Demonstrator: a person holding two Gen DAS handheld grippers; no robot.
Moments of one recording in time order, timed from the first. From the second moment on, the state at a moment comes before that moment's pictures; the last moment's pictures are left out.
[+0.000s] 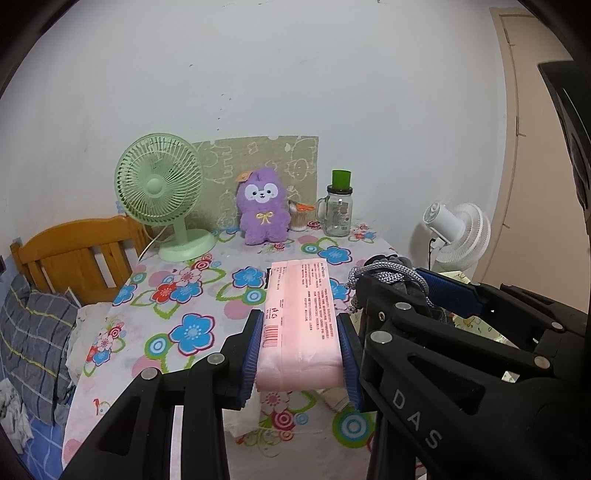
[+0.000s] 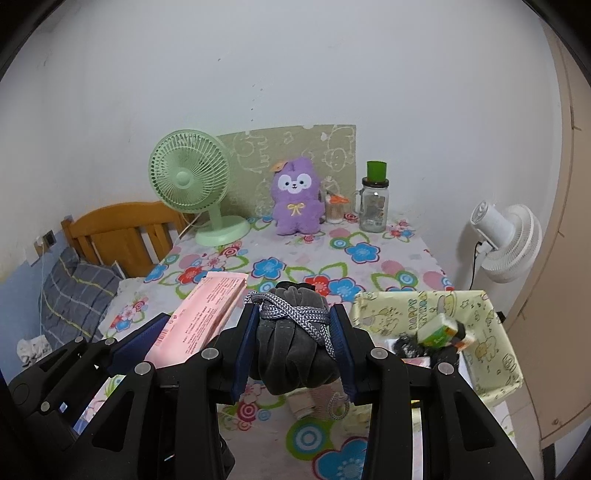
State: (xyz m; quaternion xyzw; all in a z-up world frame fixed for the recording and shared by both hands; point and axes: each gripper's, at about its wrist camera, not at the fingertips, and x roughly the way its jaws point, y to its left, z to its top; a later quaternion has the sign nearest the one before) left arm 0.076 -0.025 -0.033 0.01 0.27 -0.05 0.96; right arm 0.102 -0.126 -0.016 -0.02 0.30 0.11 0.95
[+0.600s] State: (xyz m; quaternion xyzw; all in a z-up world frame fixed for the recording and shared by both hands) left arm 0.100 -0.105 -0.030 0.03 0.27 -0.08 0.96; right arm 0.122 -0.208 -0.014 0.01 0.30 0.07 0.95
